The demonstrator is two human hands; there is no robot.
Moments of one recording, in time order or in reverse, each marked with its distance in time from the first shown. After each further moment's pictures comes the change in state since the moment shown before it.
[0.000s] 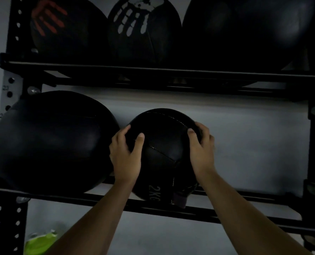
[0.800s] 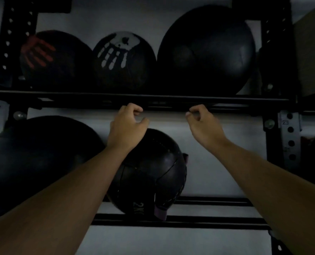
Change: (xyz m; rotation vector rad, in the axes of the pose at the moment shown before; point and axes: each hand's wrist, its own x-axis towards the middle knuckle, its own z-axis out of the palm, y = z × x) left_hand 0.049 0.151 0.008 0.280 -0.249 0.264; right_hand 0.028 -0.128 -0.091 -0.427 -0.015 -0.211
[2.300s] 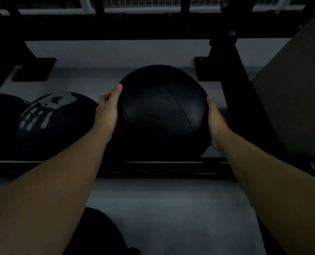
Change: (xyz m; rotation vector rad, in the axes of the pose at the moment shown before) left_hand 0.217 0.134 0.112 -0.684 0.202 0.044; right_hand 0.263 0.070 -0.151 0.756 0.070 -0.038
